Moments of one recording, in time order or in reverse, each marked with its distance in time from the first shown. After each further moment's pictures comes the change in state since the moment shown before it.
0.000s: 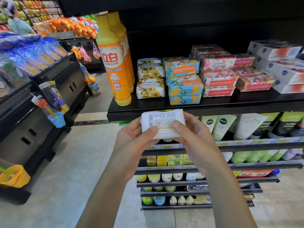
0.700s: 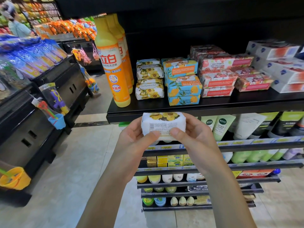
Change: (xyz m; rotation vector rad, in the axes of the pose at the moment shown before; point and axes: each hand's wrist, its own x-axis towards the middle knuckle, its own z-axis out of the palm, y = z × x) left_hand 0.001 -0.002 0.000 0.104 -0.008 -0.021; right_hand -0.004 0.002 -0.007 -0.054 -0.047 -0.120
